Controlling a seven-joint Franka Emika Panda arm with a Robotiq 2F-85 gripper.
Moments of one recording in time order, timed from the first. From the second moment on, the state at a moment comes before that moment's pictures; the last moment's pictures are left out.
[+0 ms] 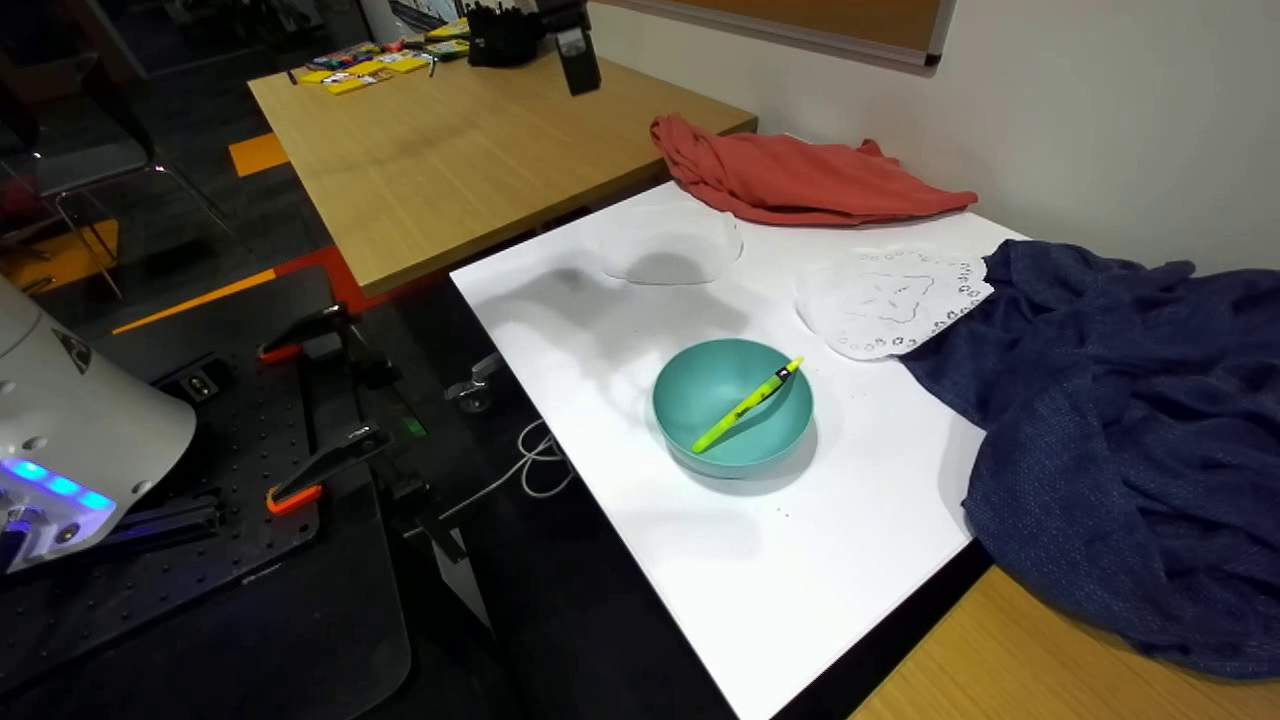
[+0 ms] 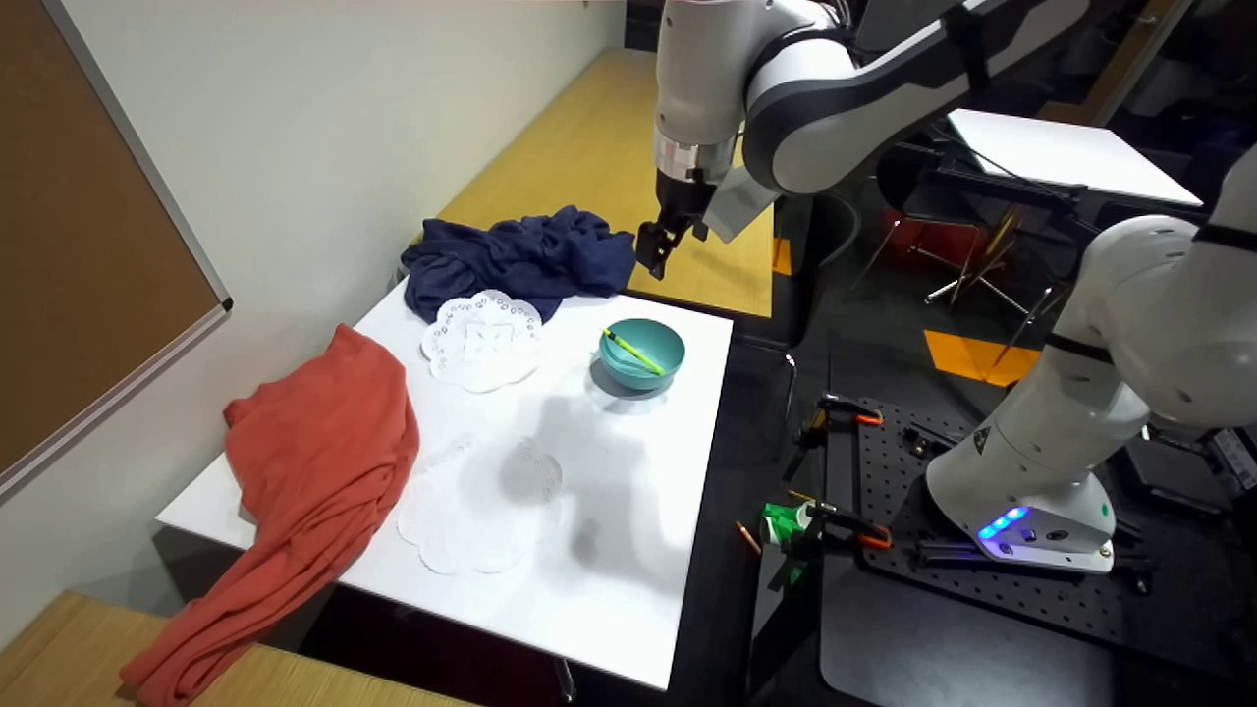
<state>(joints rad) -0.09 -0.11 0.02 -2.38 -0.40 2.29 0.62</state>
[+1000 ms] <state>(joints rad) -0.11 0.30 -0.16 -2.30 -0.42 2.66 0.49</state>
